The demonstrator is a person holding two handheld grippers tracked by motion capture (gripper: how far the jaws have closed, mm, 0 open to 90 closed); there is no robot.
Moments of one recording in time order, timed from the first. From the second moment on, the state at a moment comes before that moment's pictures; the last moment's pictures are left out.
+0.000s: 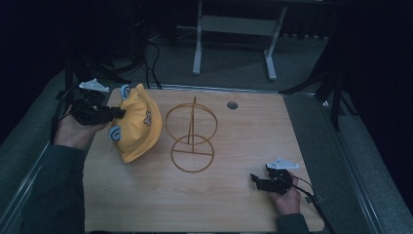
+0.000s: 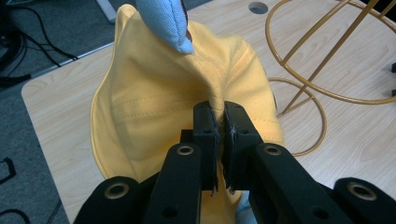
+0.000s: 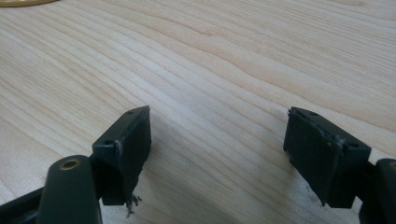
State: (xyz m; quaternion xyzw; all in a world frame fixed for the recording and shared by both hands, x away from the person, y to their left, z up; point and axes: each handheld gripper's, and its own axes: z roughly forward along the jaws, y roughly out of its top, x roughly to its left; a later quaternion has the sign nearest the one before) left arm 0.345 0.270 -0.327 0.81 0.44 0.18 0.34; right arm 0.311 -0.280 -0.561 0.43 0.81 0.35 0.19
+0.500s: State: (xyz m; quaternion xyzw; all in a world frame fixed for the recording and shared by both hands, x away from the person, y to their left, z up) left arm 0.342 0.271 -0.316 0.82 0.42 0.18 0.35; right arm 0.311 -0.280 -0.561 0.43 0.81 0.35 0.19
